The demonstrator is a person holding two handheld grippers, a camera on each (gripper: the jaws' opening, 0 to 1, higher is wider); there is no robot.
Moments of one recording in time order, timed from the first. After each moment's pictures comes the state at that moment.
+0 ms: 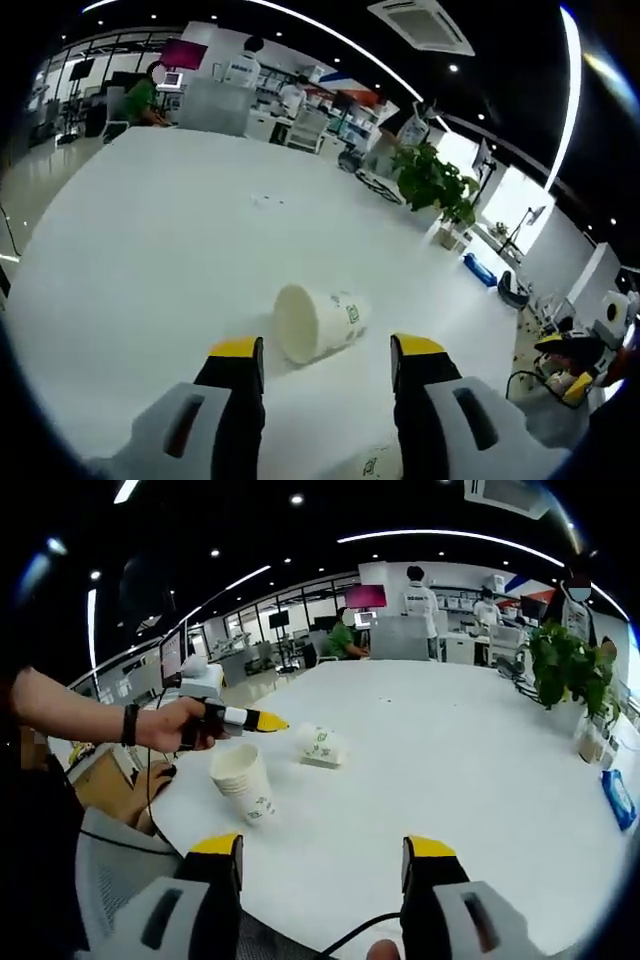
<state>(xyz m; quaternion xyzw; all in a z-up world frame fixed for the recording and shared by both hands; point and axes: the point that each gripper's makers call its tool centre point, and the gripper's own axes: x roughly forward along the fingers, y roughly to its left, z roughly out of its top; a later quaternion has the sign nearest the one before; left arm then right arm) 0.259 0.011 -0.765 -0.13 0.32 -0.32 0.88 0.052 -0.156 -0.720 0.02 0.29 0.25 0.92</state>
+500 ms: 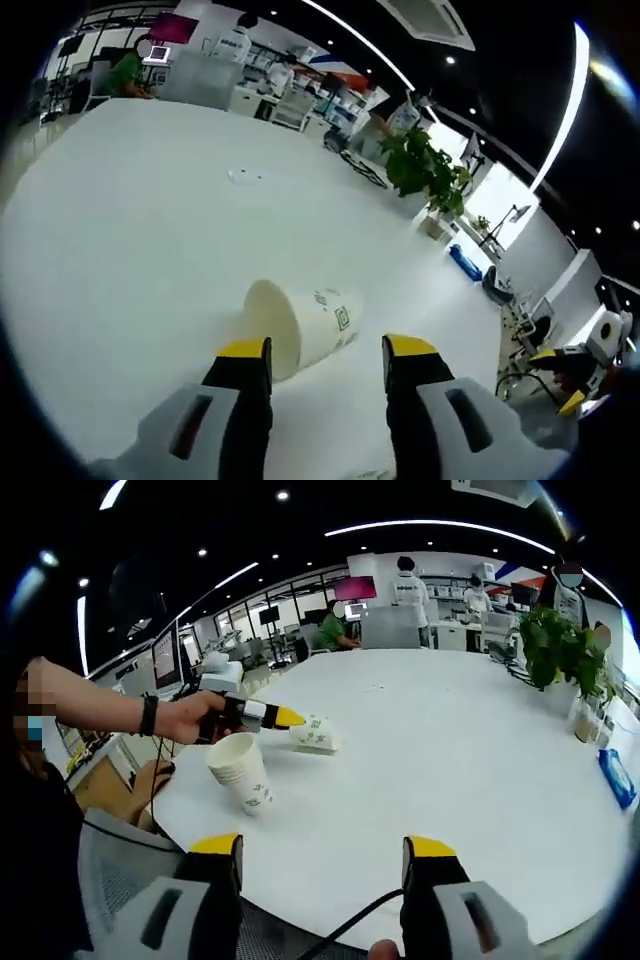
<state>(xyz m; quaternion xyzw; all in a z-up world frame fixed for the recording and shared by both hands) 0.268 -0.016 -0.791 -0.16 0.36 -0.36 0.85 0.038 -0.162 -0.731 0.03 0.31 0.23 0.92</state>
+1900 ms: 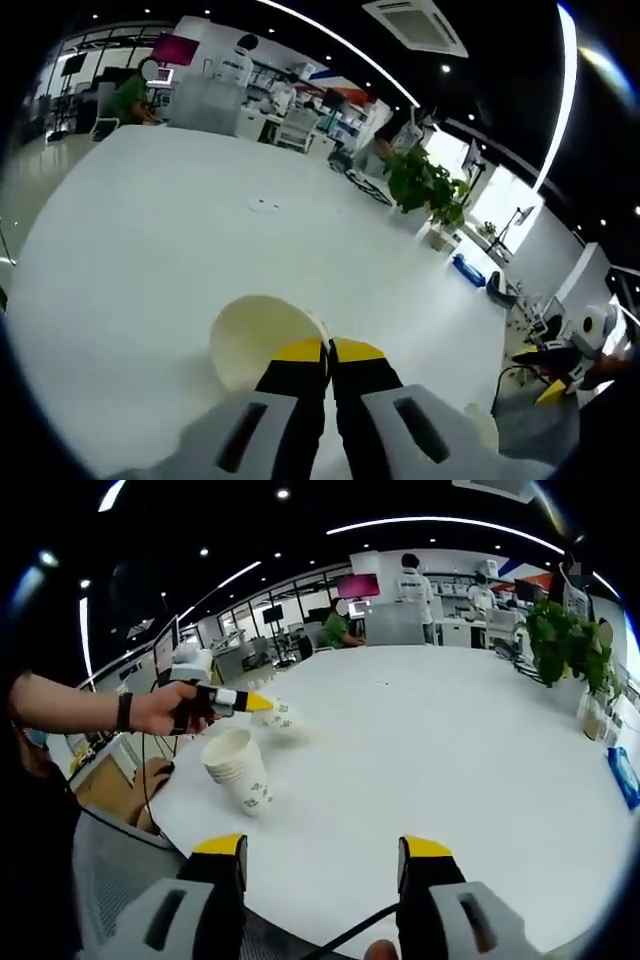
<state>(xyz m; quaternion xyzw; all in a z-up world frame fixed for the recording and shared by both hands) 0.265 0.042 -0.751 -0.14 0.31 -0.34 0.88 0.049 -0.155 -0.744 0.04 0.31 0.25 0.92</state>
